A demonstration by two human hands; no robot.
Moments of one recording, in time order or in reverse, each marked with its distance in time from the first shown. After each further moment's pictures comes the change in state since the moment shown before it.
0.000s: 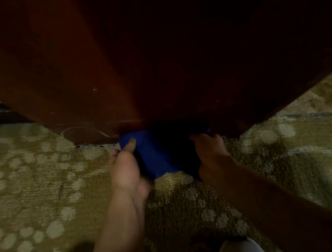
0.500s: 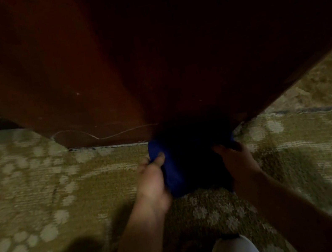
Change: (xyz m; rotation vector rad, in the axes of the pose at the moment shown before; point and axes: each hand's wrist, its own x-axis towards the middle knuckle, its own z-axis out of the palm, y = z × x) left_hand -0.017 -0.046 0.012 0.194 -0.080 -0.170; right_hand 0.009 0.008 -0.069 -0.100 0.044 0.009
